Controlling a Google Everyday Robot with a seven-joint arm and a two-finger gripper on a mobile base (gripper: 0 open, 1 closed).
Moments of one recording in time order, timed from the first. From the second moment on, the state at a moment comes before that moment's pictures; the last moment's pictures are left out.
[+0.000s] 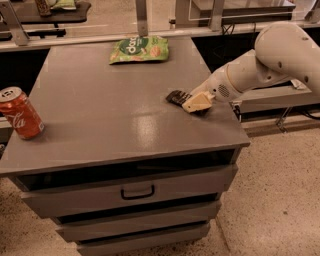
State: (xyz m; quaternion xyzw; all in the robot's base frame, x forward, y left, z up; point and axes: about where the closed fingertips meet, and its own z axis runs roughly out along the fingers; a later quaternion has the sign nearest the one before) arm 0.632 -0.103 0.836 -0.48 0.80 0.18 0.33
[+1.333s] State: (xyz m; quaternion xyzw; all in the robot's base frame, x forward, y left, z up) arm 0.620 -0.109 0.889 -0.48 0.77 0.18 0.38
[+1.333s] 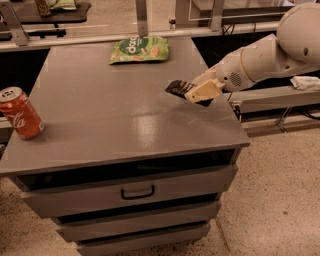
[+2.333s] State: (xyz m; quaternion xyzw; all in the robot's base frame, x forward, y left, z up) arm 0.610 0.065 0.884 -0.58 0.68 0.25 0.37
